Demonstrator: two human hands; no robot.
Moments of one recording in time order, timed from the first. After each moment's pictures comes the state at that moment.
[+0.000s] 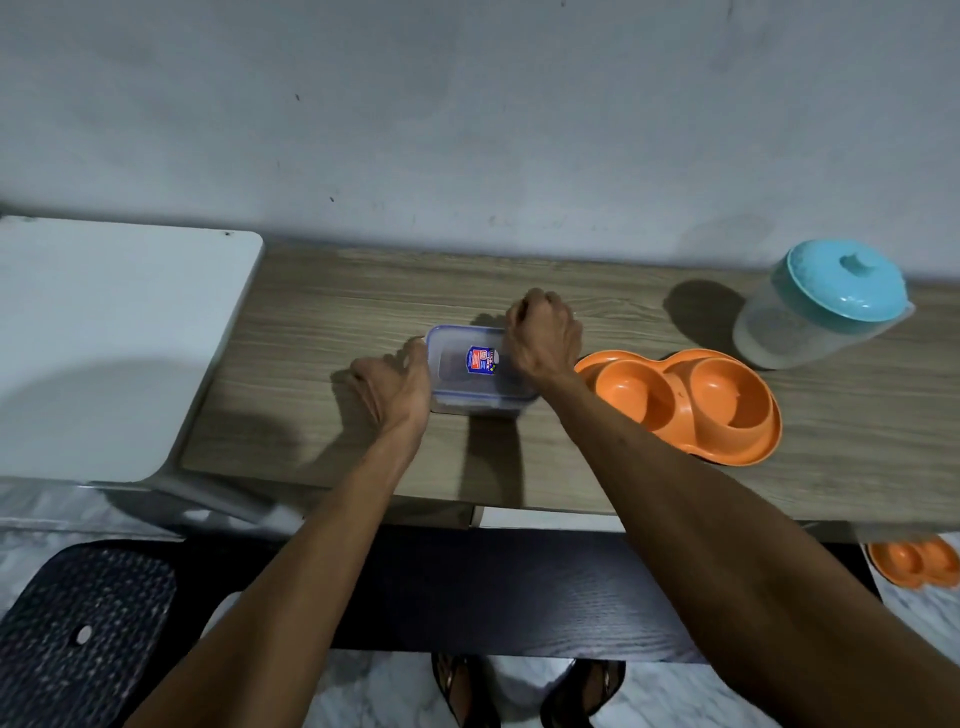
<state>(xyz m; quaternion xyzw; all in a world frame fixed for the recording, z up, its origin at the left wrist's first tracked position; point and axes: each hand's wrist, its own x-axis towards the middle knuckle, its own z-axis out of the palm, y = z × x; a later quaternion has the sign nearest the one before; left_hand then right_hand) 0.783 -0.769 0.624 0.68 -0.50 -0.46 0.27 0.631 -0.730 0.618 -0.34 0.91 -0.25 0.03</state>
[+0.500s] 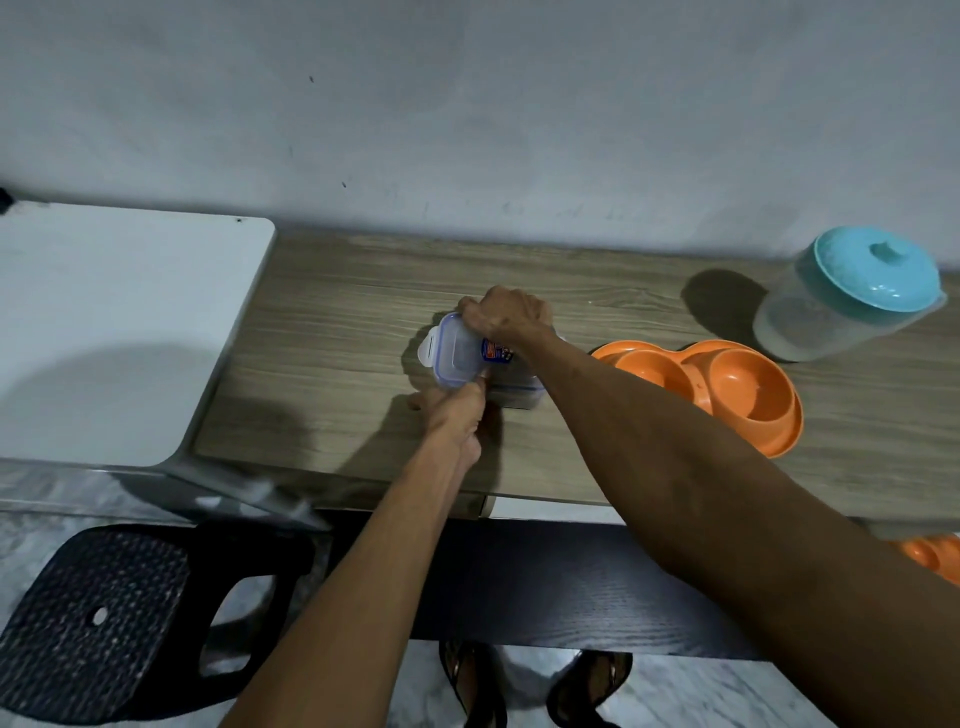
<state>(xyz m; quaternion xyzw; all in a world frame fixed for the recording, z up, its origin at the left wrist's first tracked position) 0.759 -0.738 0.585 0.59 -0.28 -0.71 0.25 0.644 -0.780 0.622 -0.40 0.89 -0.10 0.22</state>
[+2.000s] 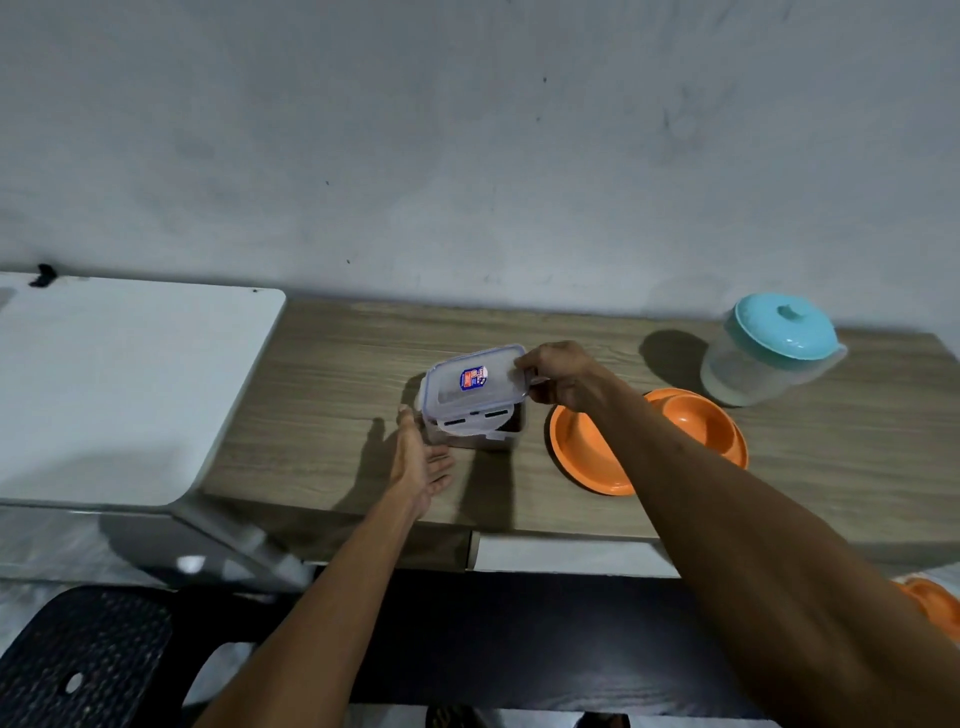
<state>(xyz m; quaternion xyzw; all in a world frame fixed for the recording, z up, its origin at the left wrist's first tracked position) 0.806 -0.729 0.626 0.55 -0.34 -0.74 0.17 0.612 -0.696 0.676 -0.13 0.75 -0.47 0.44</state>
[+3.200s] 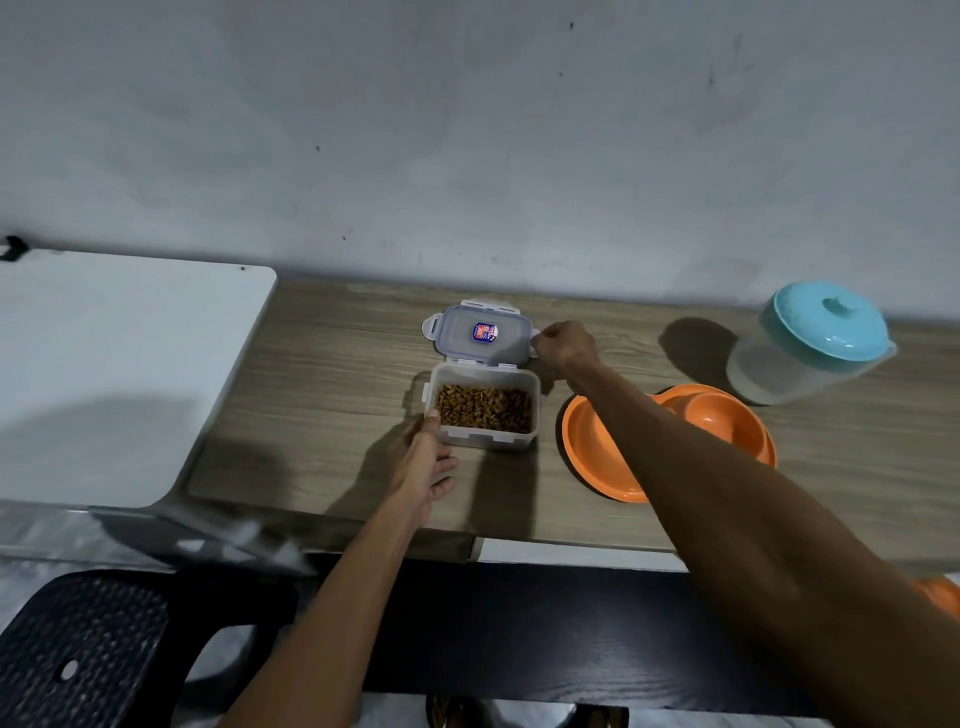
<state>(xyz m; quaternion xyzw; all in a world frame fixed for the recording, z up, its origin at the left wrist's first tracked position) 0.804 -0.736 0.604 0.58 -0.37 -0.71 0.16 0.576 -0.736 0.626 -0.23 0.88 -0.32 0.26</state>
